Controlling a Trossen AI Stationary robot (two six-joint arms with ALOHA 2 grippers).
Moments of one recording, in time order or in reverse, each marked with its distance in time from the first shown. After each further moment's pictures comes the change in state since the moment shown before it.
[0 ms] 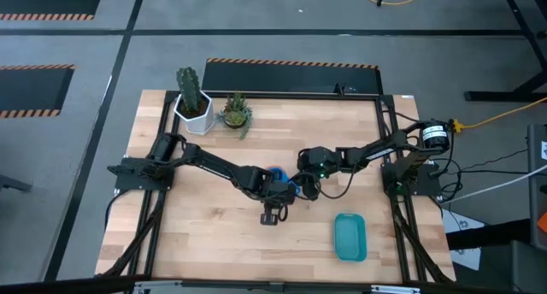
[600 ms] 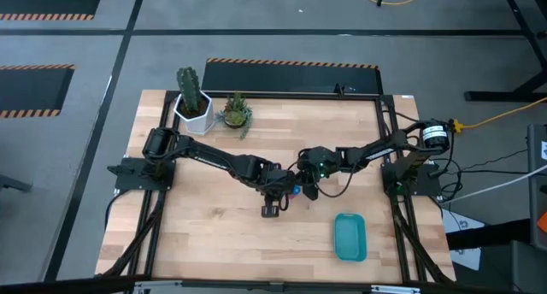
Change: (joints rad) left arm 0.054 -0.067 0.000 -0.026 0.063 -0.016; right arm -0.001 0.000 0.000 -0.009 0.000 -0.002
